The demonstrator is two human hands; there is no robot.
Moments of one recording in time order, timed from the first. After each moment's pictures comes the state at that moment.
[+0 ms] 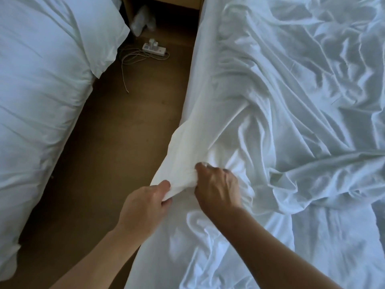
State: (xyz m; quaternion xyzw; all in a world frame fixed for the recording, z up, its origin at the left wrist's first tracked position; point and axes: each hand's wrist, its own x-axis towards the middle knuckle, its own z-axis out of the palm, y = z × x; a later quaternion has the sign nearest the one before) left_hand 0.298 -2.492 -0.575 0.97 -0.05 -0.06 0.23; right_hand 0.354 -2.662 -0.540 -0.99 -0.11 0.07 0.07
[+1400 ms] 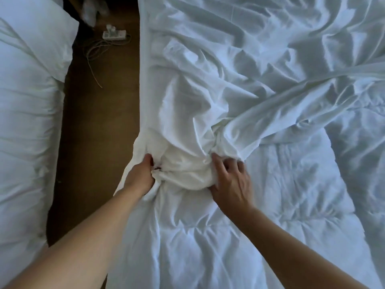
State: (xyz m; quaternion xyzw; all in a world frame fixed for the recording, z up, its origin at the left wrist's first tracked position) left_hand 0.311 -2.573 -0.627 0.94 0.07 -0.26 0.20; right_hand 0.241 -2.829 -0.584 -0.99 0.03 0.06 0.14
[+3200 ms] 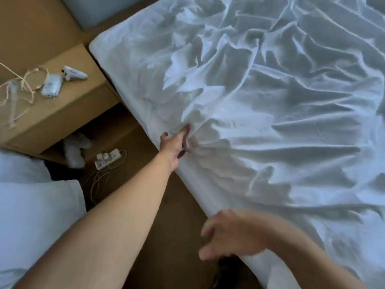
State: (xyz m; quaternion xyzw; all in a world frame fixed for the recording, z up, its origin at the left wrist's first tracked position) left_hand 0.974 -2.572 -0.574 0.69 0.14 -0.35 0.62; right_hand 0.750 -2.625 -0.481 -0.81 0.07 0.44 0.39
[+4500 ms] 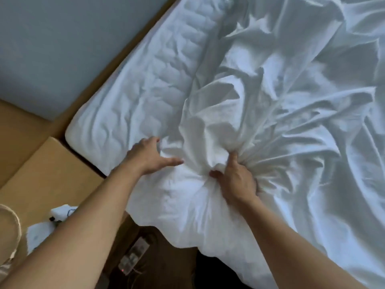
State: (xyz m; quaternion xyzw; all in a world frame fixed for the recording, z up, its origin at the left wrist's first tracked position) left_hand 1.584 -2.685 -0.530 0.86 -0.35 -0.37 0.01; right_hand 1.349 -2.761 -0.592 -0.73 0.59 0.08 0.34
